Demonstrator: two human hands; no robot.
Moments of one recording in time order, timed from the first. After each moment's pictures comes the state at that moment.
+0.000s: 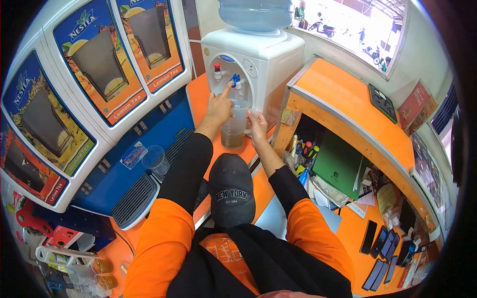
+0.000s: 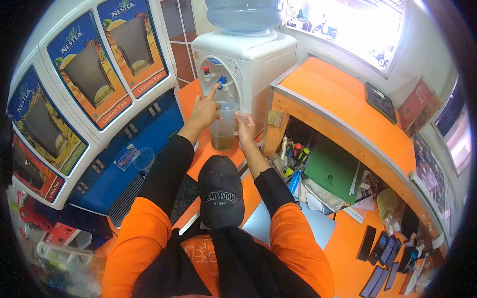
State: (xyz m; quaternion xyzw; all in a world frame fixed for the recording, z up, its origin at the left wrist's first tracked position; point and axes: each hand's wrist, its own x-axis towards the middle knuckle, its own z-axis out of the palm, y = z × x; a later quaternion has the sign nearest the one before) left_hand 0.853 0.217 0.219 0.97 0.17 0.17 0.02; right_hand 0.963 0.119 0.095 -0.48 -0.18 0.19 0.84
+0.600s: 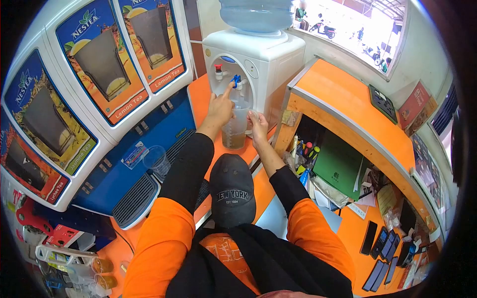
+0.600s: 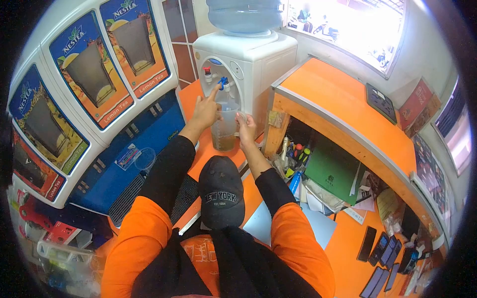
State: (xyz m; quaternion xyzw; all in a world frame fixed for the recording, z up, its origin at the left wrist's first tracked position) left_hand 0.853 0.217 0.219 0.97 0.16 0.18 0.00; right_hand 0.963 0.119 0.096 -0.47 -0.19 0.19 0.84
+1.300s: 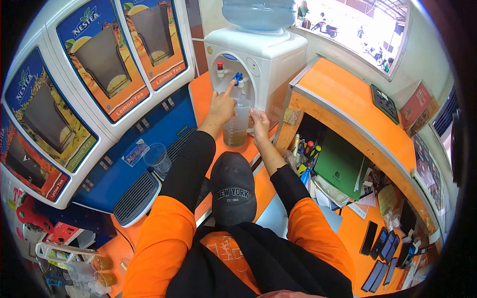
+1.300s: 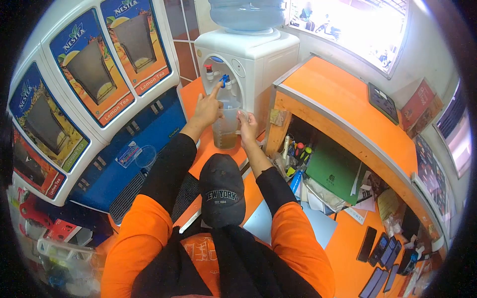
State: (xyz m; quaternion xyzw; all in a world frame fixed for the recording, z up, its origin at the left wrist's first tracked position) left_hand 0.853 0.214 0.218 0.97 0.18 0.18 -0.01; right_hand 0.963 0.119 0.094 -0.48 -0.19 0.19 0.84
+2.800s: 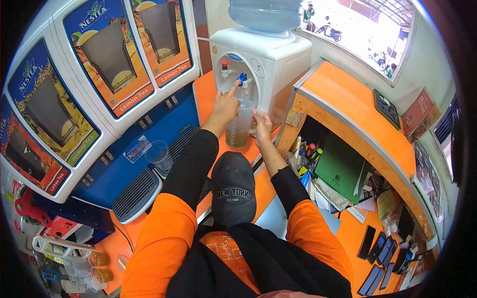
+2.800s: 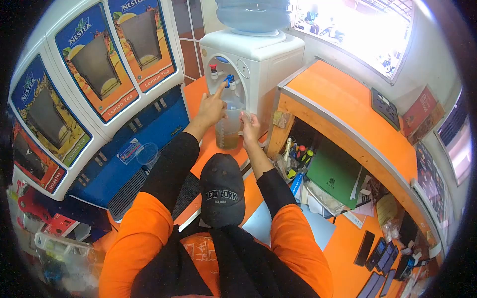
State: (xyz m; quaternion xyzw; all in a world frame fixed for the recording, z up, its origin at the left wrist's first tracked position) left_hand 0.855 0.219 0.213 0.97 0.16 0.19 0.00; right_hand 0.962 0.119 0.094 -0.47 -0.19 0.18 0.84
